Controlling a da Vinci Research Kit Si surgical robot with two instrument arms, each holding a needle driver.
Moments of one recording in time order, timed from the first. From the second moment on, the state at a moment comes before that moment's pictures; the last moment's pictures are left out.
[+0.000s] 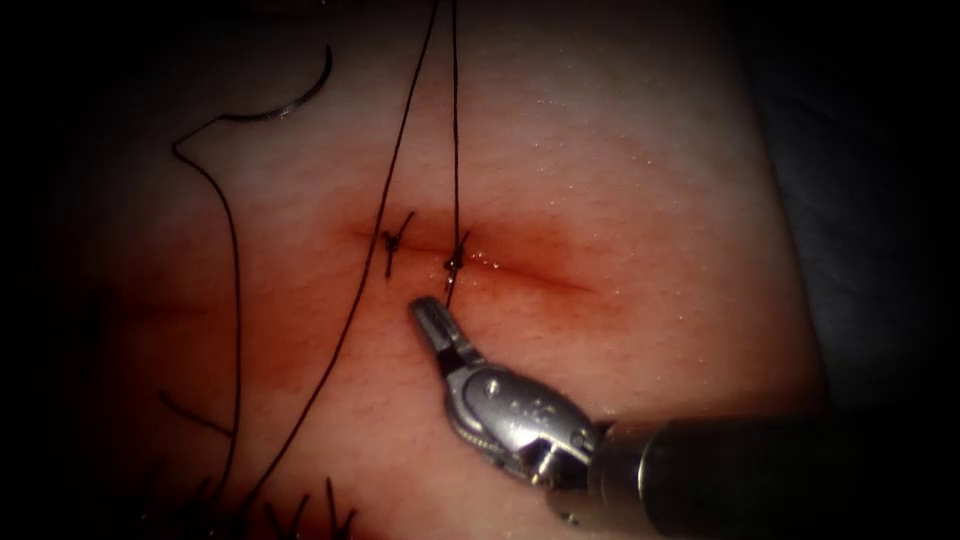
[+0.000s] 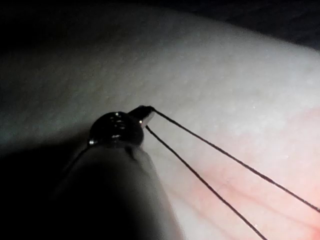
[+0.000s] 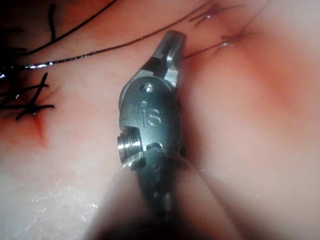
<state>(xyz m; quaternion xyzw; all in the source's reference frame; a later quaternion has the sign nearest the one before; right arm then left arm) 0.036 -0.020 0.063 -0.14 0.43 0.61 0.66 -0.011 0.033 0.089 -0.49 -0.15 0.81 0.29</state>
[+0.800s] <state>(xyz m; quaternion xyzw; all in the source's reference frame) 0.037 -0.025 0.063 -0.11 0.37 0.60 0.69 -0.011 0.037 0.096 -0.49 -0.07 0.81 0.31</state>
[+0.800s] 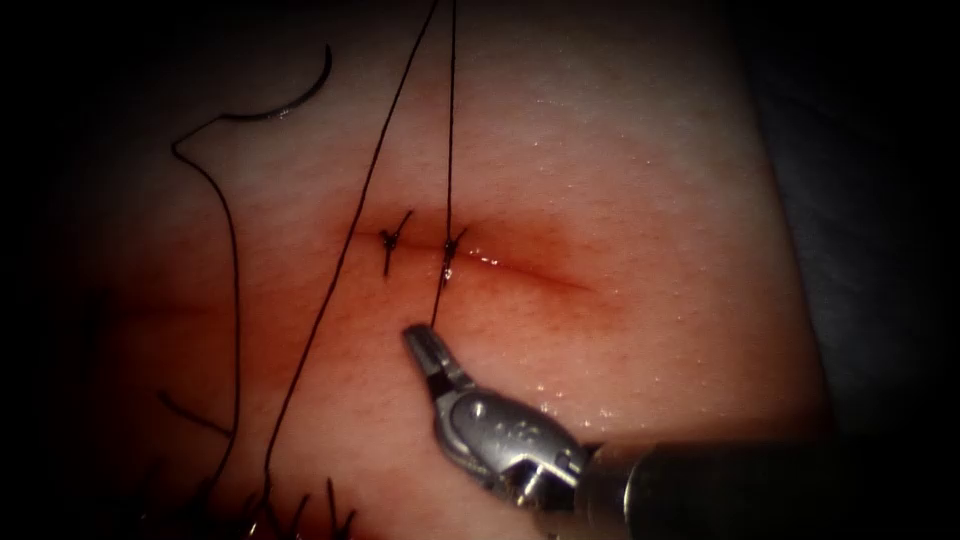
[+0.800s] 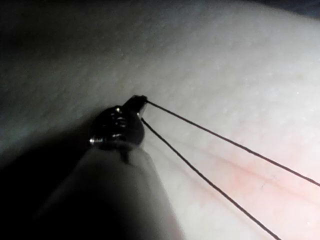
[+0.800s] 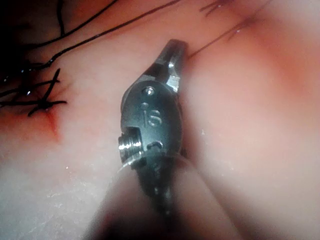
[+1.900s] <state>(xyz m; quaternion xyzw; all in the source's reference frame) 0.031 -0.021 0.057 -0.07 0.47 0.33 0.82 -0.002 0.024 0.076 -0.45 -0.12 0.85 0.26</state>
